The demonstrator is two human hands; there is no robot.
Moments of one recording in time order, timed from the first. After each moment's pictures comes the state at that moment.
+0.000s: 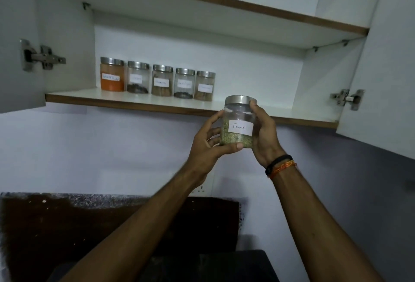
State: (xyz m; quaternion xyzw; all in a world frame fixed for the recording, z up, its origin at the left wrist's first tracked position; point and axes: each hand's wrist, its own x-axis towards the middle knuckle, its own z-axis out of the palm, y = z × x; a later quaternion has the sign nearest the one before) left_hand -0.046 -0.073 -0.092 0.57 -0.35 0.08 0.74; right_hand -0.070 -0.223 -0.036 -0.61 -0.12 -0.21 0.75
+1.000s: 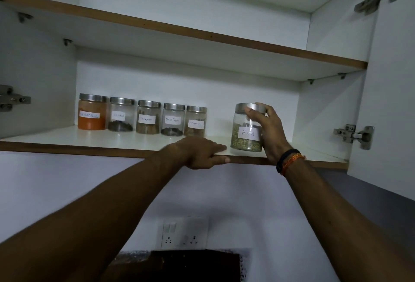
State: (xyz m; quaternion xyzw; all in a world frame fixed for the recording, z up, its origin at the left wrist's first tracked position) left_hand 0.083 -0.088 0.024 0.89 -0.41 0.18 -0.04; right_hand 0.036 -0.298 0.049 -0.66 -0.13 -0.33 0.66
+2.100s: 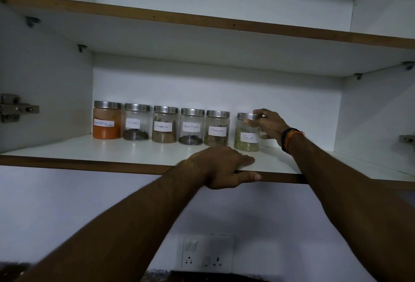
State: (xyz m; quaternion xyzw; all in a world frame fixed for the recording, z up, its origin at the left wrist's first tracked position) left_hand 0.097 -0.092 0.025 0.89 -0.43 0.16 -0.01; right_hand 0.181 -0.308 0.083 -0.84 -0.04 -0.25 0.49
